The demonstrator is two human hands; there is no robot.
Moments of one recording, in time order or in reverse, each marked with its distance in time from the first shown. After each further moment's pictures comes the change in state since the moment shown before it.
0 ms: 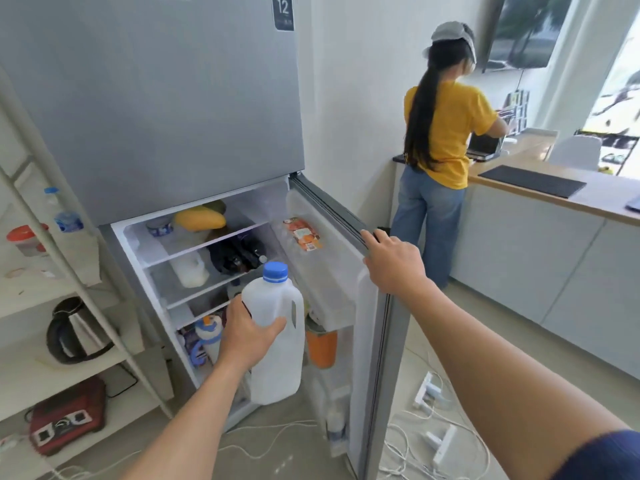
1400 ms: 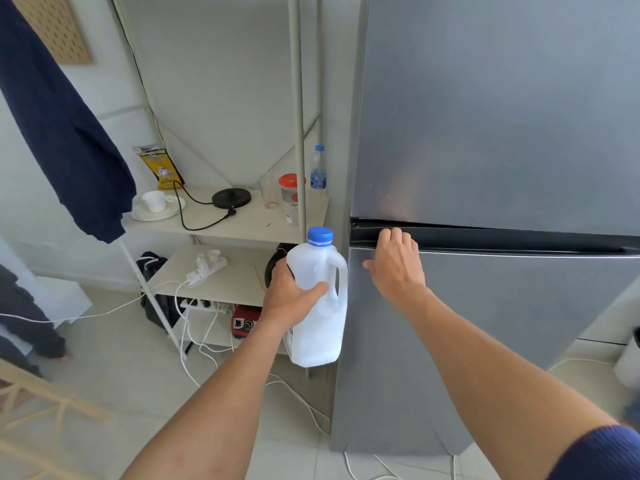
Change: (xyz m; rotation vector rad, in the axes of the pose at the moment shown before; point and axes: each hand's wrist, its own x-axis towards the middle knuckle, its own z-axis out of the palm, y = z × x) left_hand 0.147 -0.155 -0.227 -0.097 0.475 -0.359; right_hand 0.210 -0.417 0.069 0.330 0.075 -0.572
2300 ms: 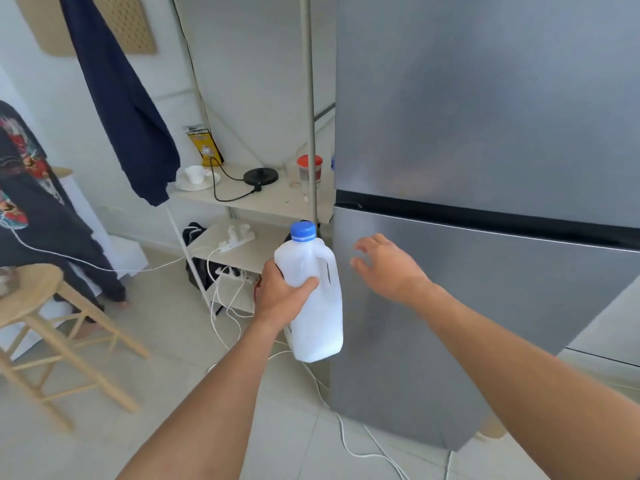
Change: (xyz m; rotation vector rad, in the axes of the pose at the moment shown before) left_hand -0.103 0.012 0.046 -0.073 0.242 -0.180; right_hand -0.064 0.061 -0.037 0.450 -0.384 -0.249
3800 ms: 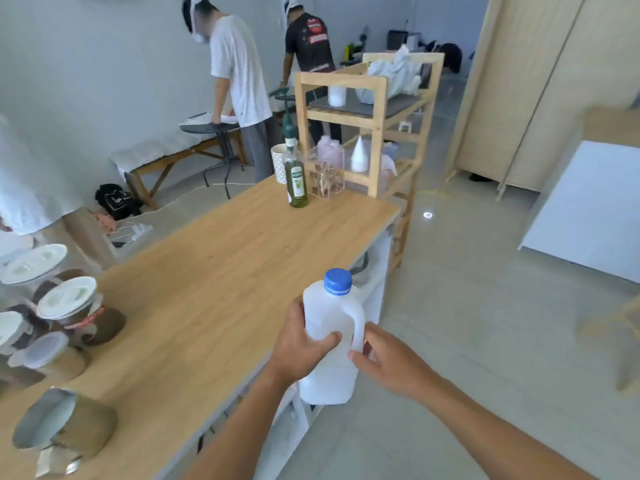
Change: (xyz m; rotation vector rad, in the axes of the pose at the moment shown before) left_hand -0.888 -0.225 -0.306 -0.114 1.449 -0.634; right_hand -0.694 -0.448 0.282 0.253 -1.298 -1.641
